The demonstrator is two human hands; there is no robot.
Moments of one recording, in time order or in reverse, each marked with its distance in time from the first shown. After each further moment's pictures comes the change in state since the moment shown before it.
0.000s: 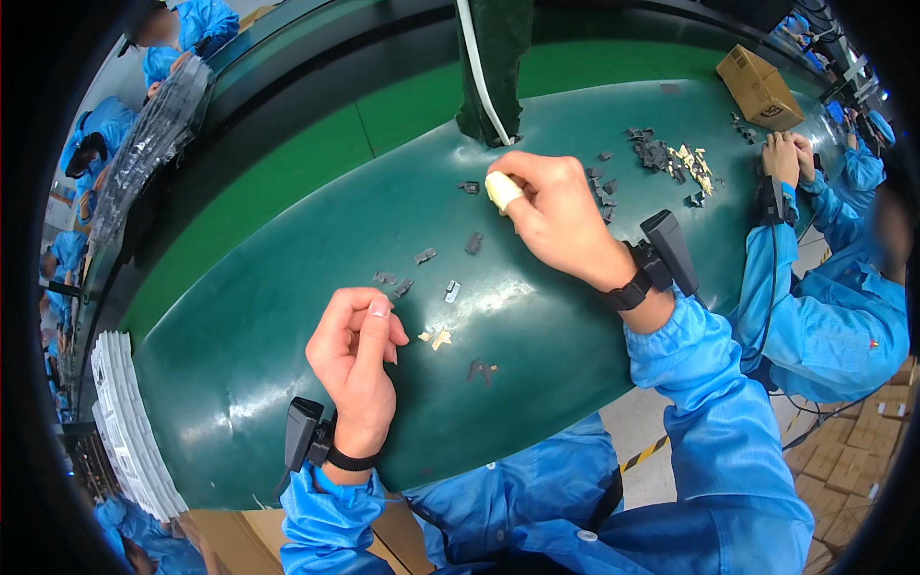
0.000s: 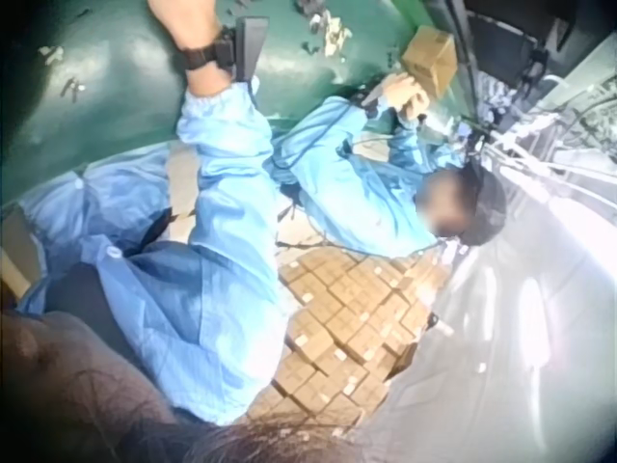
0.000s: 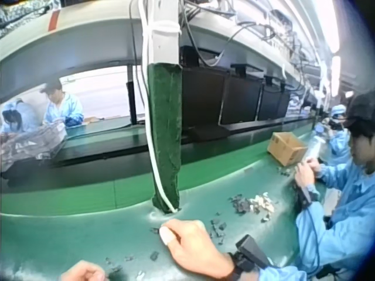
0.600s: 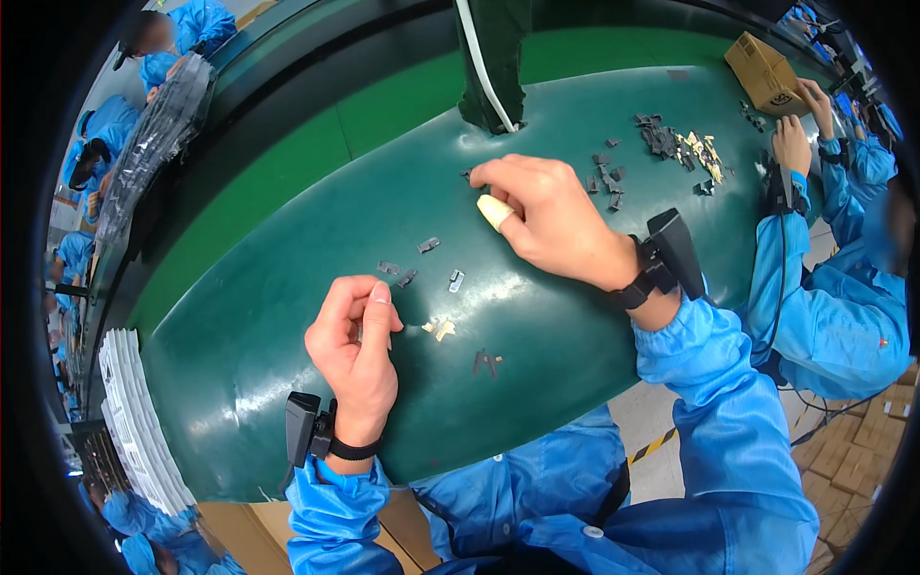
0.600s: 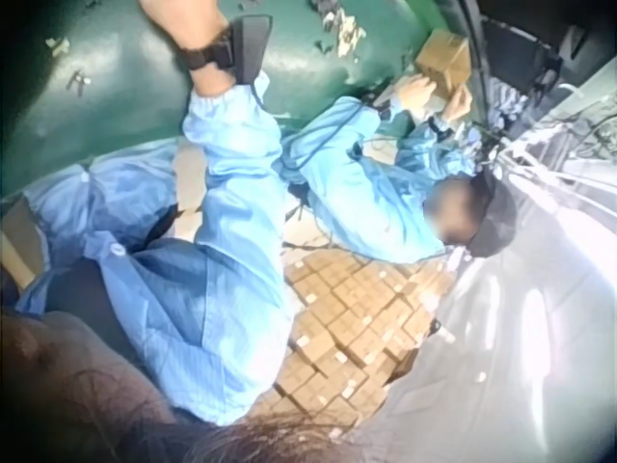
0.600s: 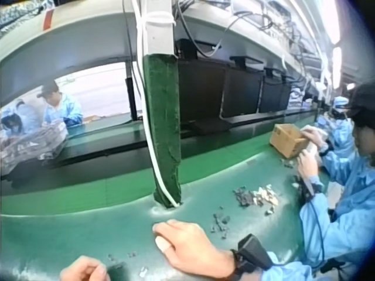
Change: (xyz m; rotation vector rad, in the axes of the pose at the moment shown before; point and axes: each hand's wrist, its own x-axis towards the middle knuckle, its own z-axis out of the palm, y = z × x) left_hand 0.002 0.000 -0.002 0.147 0.018 0.056; right_hand -0.008 0.005 0.007 -0.046 -0.064 -0.189
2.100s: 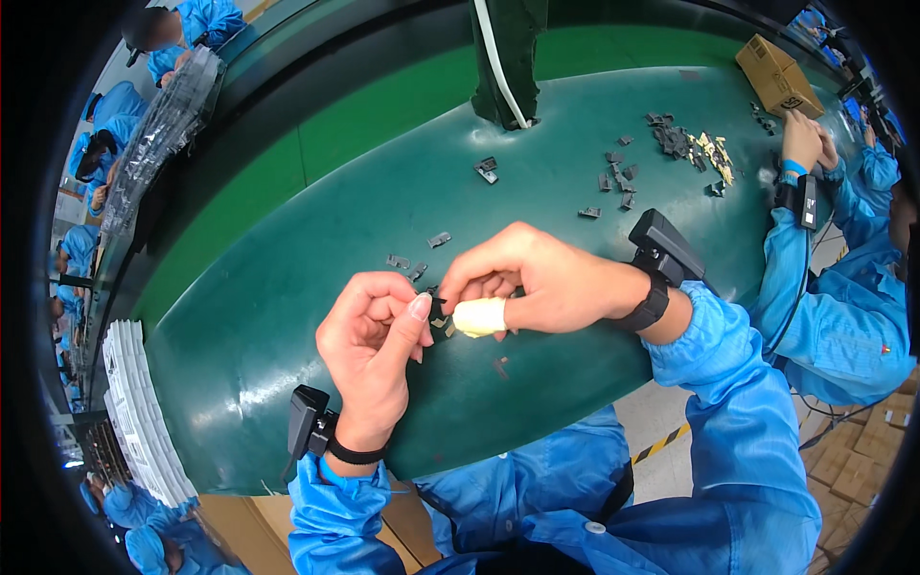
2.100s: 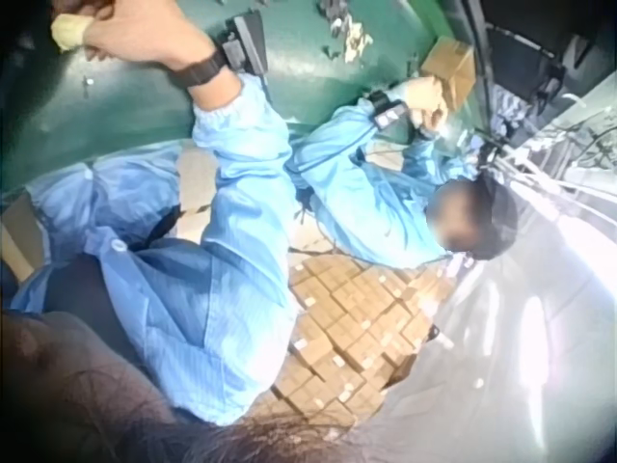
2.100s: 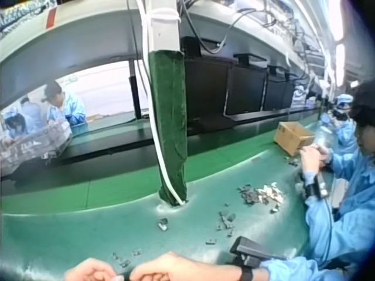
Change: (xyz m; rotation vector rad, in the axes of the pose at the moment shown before) left_hand -0.004 0.015 0.000 -0.252 -0.154 -0.113; right_hand -0.008 -0.044 0.000 0.948 -0.643 0.336
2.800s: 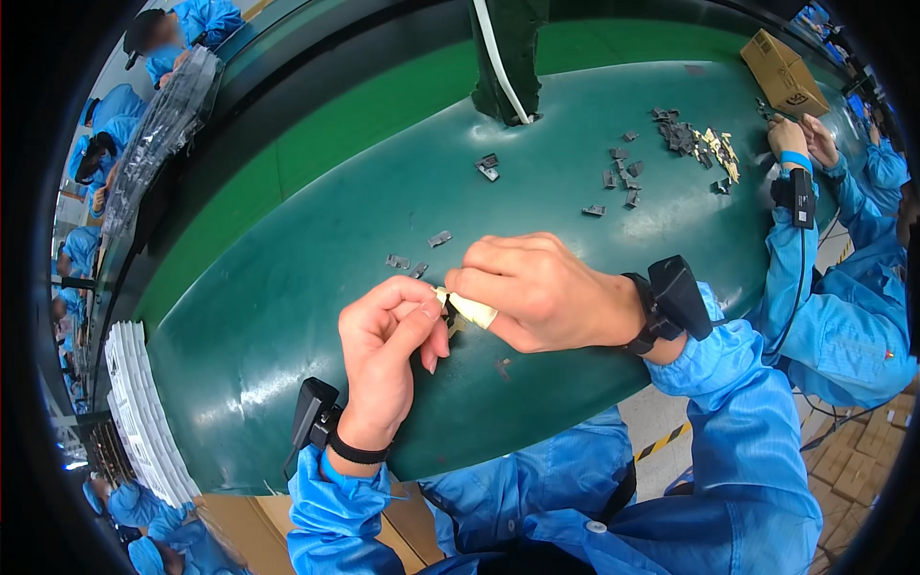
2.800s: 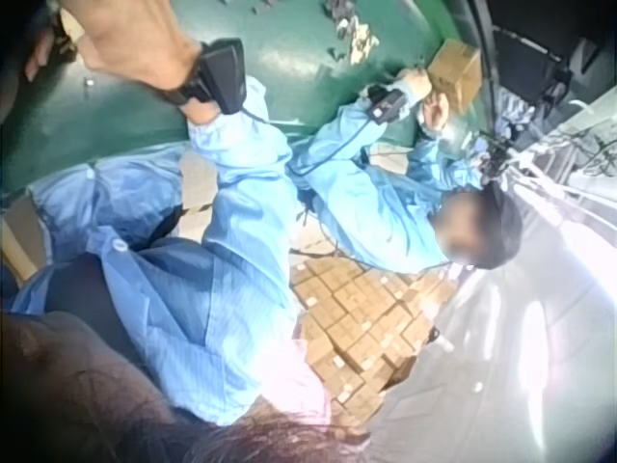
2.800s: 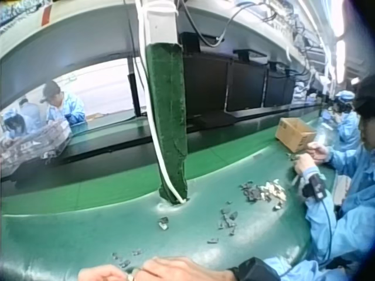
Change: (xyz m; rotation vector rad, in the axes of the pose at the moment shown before) left_hand 0.005 -0.009 -0.002 -0.142 -0.151 -0.218; right_hand -0.002 0.015 0.009 -0.893 0.272 -0.511
